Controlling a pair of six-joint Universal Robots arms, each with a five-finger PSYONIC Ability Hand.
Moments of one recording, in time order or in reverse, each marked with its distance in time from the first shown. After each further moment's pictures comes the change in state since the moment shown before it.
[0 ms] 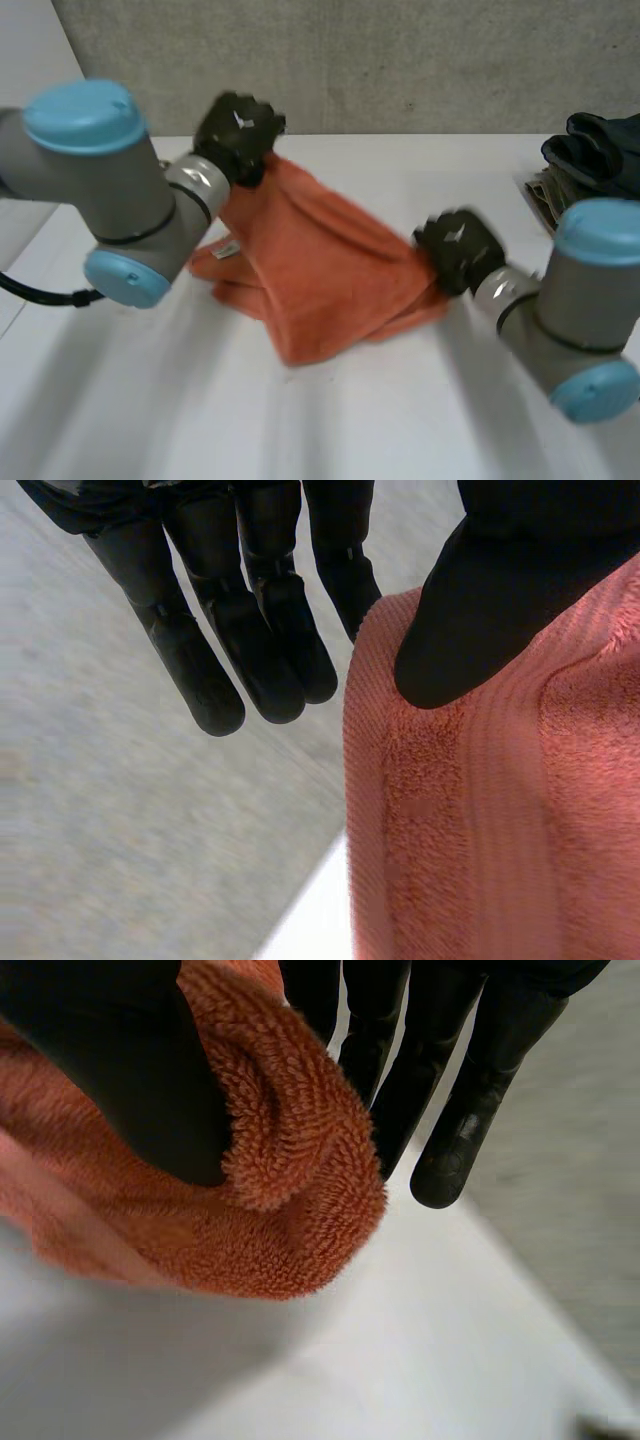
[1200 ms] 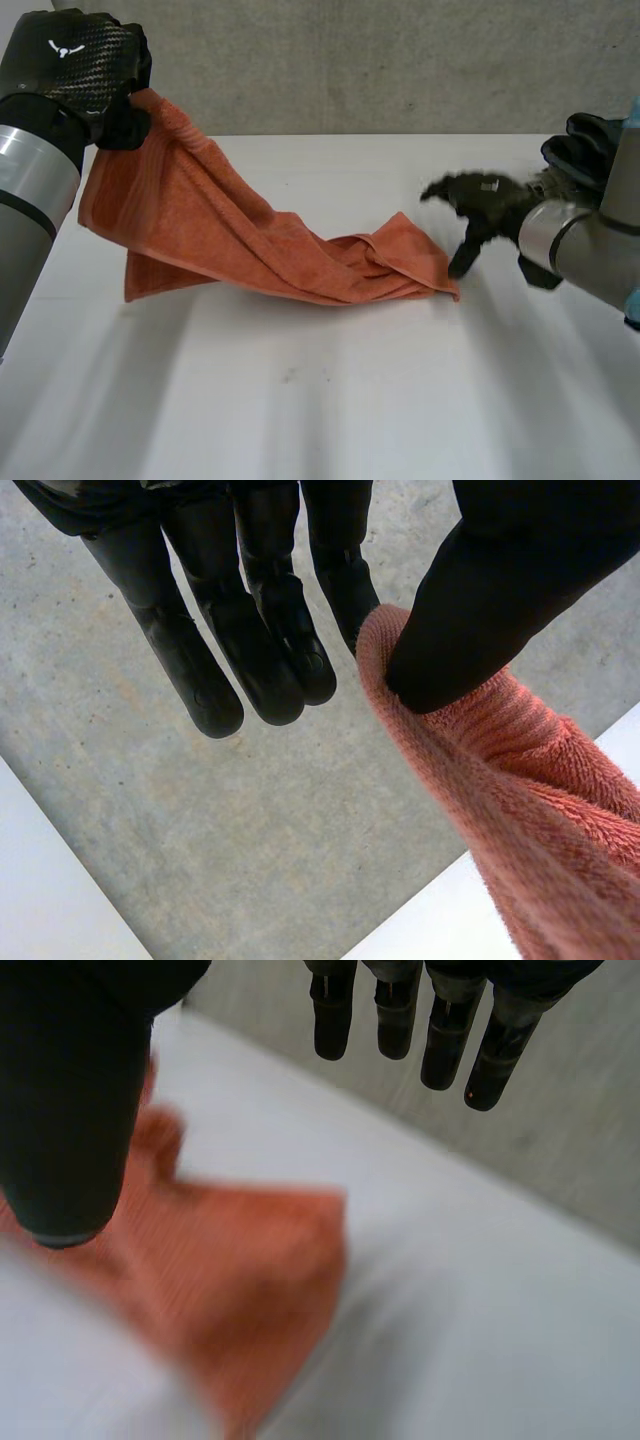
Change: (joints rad) left arm 0.085 0.617 -0.461 0.018 -0.166 -0.187; right arm -0.133 0.072 -0.361 0.483 -0.198 0.274; left_hand 0.000 0.002 0.003 0.000 0.000; right_hand -0.713 -0.955 -0.958 -0.953 -0.885
